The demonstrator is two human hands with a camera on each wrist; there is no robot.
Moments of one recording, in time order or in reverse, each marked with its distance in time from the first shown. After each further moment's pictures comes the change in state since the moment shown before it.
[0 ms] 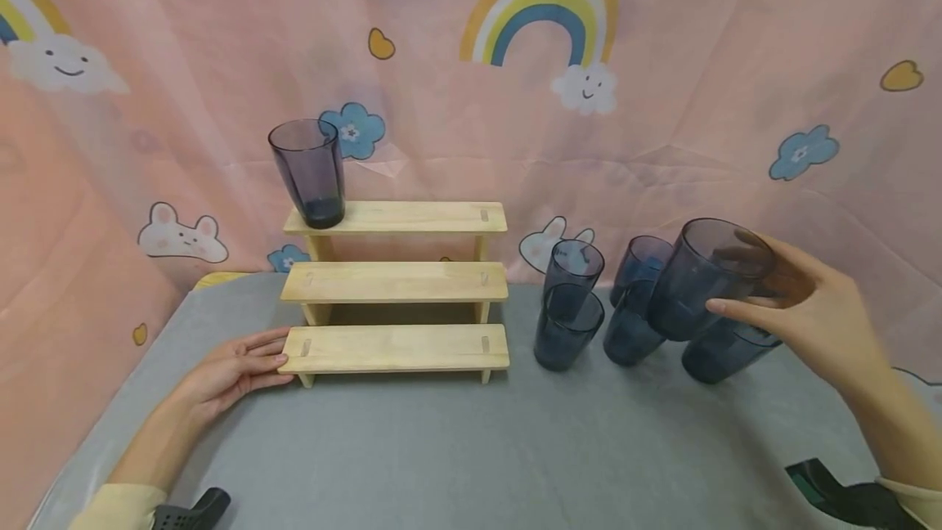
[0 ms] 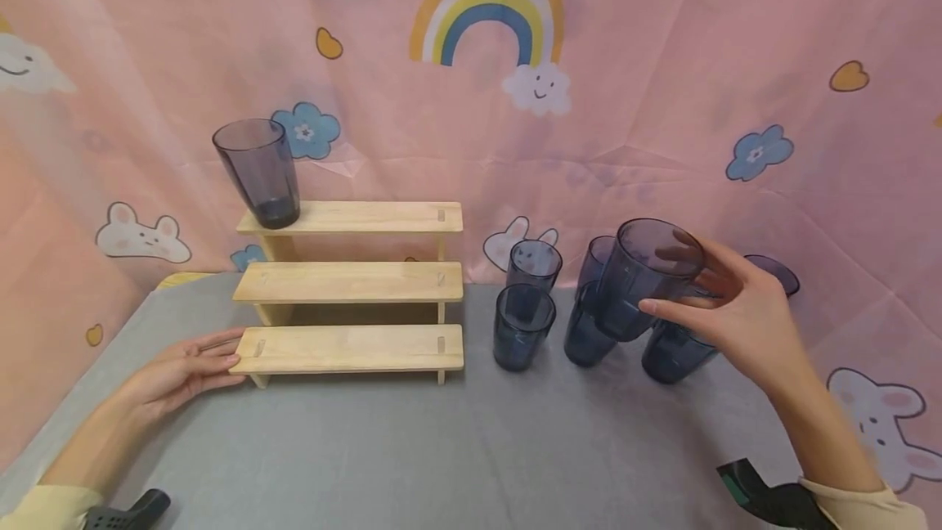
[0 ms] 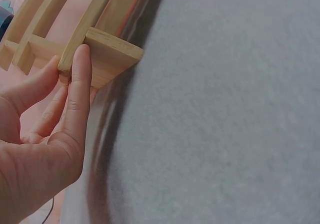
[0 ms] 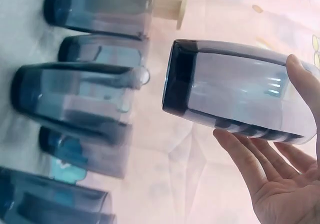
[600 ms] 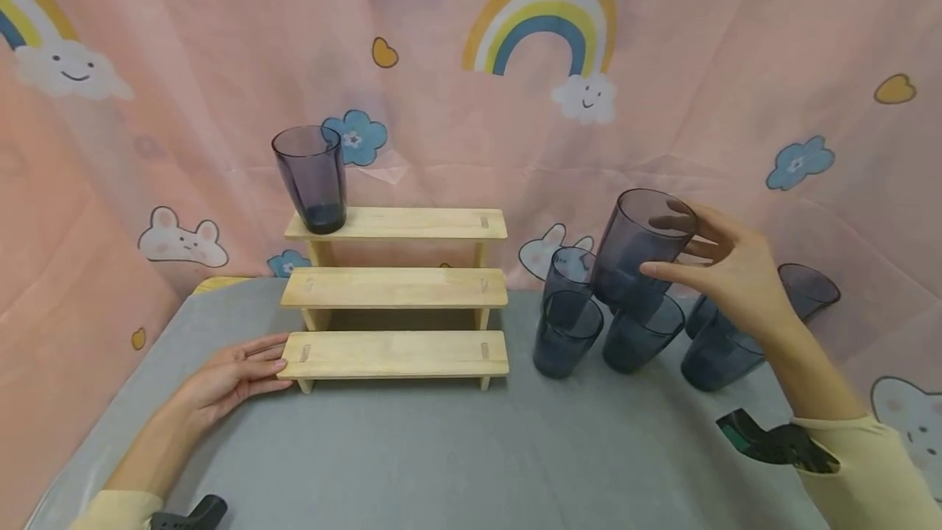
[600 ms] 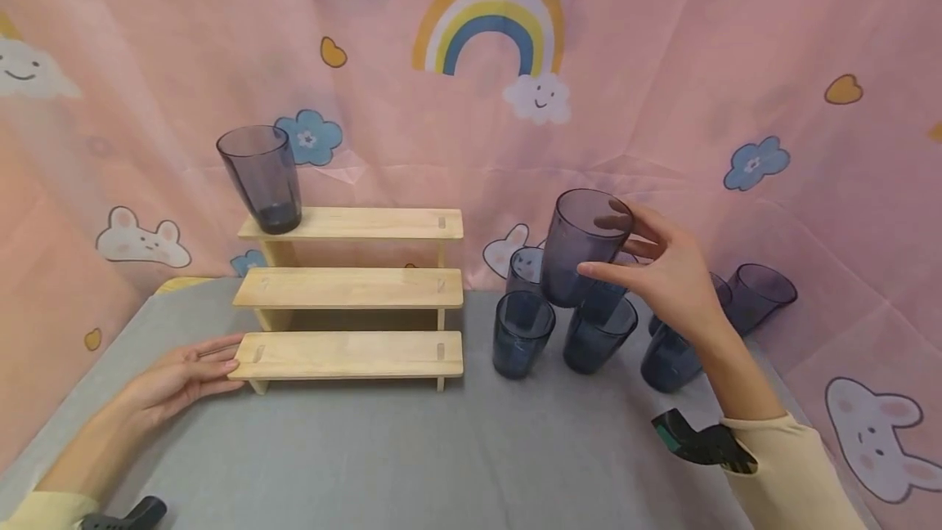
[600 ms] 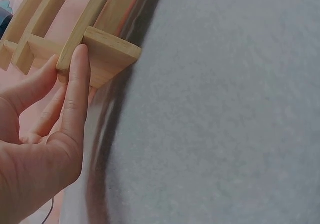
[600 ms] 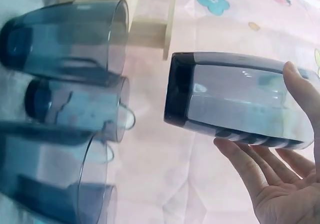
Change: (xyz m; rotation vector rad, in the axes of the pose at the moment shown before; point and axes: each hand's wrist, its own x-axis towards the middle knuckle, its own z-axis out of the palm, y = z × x) left_hand 0.000 -0.001 0.000 -0.057 -0.020 0.016; right_hand 0.045 -0.034 0.032 0.127 -0.087 -0.048
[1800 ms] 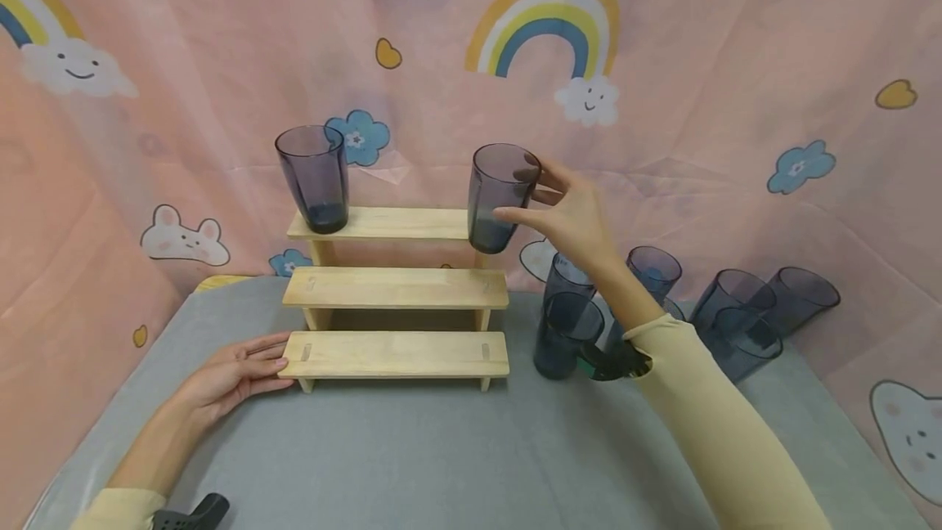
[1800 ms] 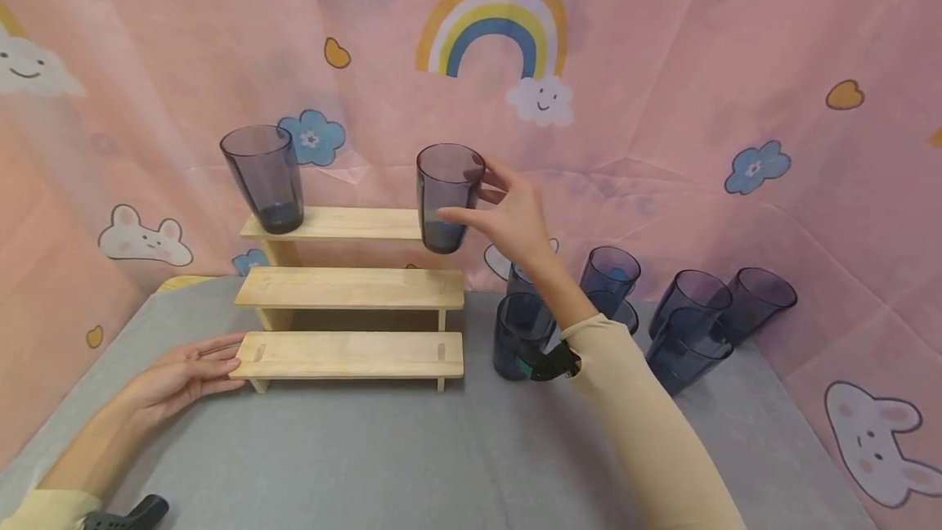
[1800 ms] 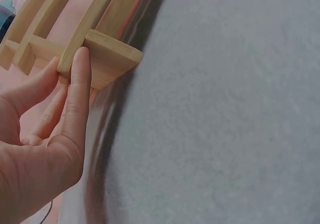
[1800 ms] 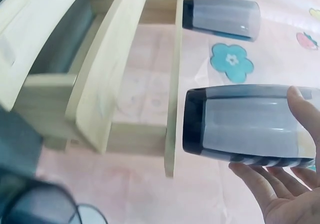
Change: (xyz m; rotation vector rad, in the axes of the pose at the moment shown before) left_hand -0.001 0.001 0.001 -0.002 0.007 0.005; right_hand 0.079 -0.065 0.119 0.234 -0.025 -0.135
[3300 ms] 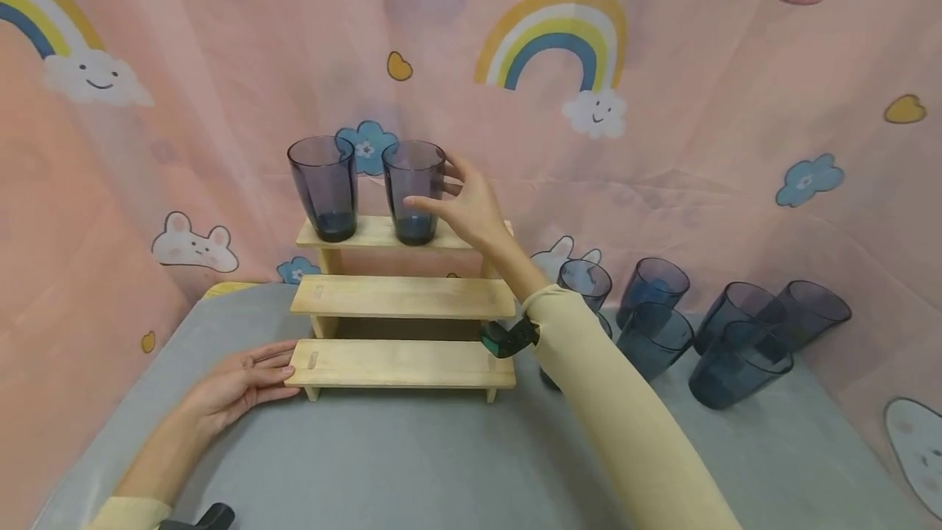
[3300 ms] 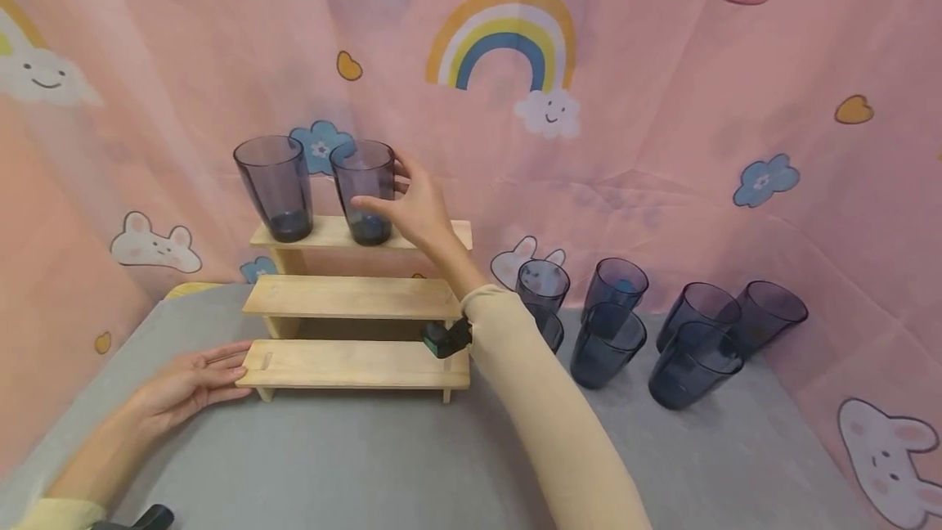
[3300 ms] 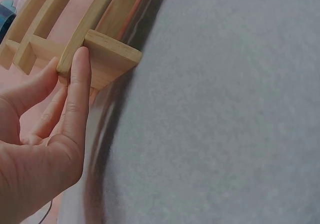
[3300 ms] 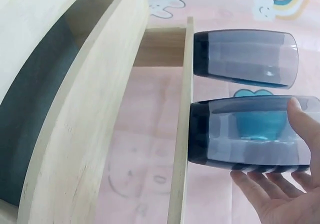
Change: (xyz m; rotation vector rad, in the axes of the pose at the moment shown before) left_hand -0.001 -0.003 -0.003 0.012 -0.011 0.027; right_hand 0.050 -0.031 0.105 0.104 -0.099 0.047
